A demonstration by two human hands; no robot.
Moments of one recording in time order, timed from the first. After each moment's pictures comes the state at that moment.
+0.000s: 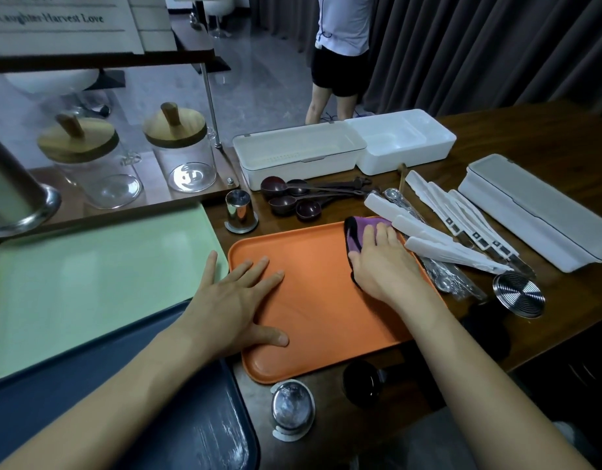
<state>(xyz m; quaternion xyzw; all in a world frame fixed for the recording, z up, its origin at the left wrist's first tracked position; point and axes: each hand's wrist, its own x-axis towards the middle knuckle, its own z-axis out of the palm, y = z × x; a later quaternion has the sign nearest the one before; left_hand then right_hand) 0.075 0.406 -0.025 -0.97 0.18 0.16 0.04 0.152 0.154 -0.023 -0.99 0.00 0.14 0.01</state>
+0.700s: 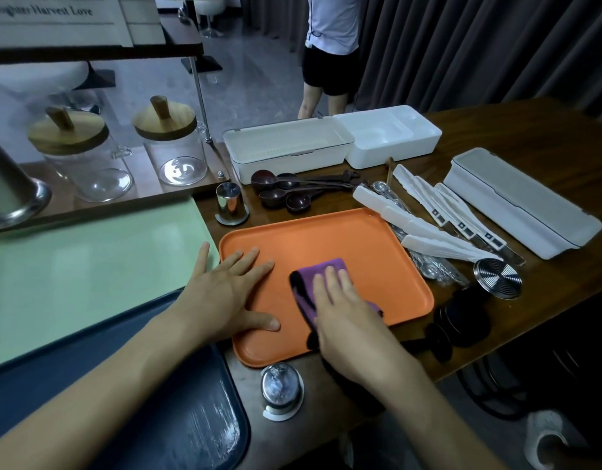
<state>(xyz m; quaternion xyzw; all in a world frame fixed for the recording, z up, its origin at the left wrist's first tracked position) 0.075 0.404 -0.027 -0.97 0.17 0.16 0.03 0.039 0.187 -0.016 -0.97 -0.14 0.18 0.03</state>
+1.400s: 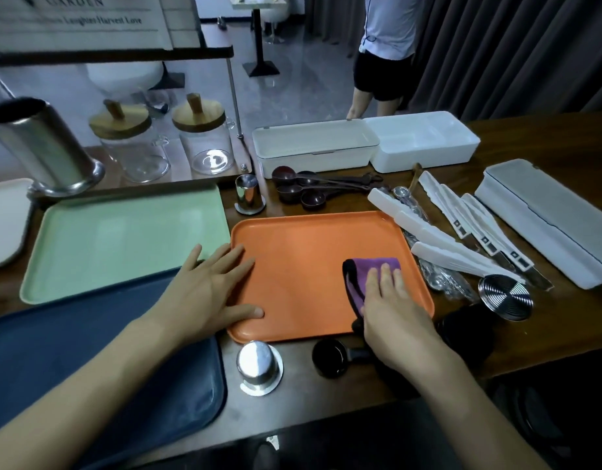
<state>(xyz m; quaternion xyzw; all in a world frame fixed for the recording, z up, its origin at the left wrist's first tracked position) 0.030 0.409 -0.028 -0.99 0.08 0.10 0.01 0.058 0.119 -0.008 -0.97 -0.09 0.22 0.04</state>
